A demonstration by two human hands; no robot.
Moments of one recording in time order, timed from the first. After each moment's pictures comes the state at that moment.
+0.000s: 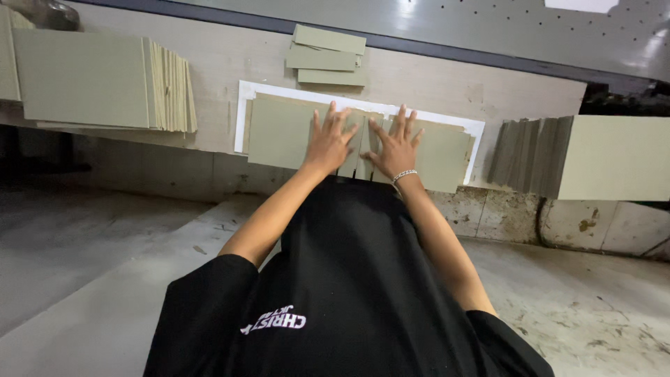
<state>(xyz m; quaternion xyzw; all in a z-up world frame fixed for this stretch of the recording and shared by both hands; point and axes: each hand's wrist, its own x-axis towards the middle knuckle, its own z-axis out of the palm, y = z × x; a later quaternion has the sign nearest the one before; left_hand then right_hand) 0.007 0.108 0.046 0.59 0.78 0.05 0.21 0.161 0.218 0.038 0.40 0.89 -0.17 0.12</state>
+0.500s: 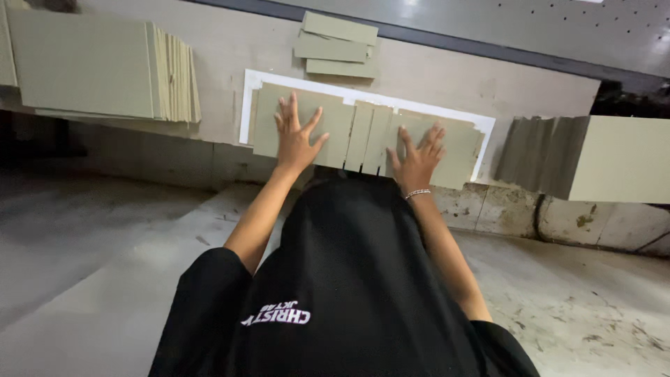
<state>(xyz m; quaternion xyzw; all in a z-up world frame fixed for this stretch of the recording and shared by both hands) -0.039 0.041 0.036 0.43 0.86 0.22 0.18 0.210 0.198 0.018 0.44 0.89 -0.11 -0.03</state>
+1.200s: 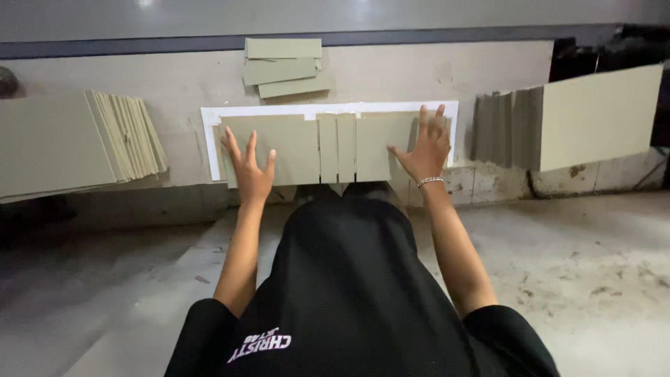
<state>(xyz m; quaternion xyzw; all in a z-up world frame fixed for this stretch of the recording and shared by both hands) -0.059 0.025 0.035 0.36 0.87 0.29 0.15 0.244 0.261 0.049 0.57 0.81 -0.15 0.04</state>
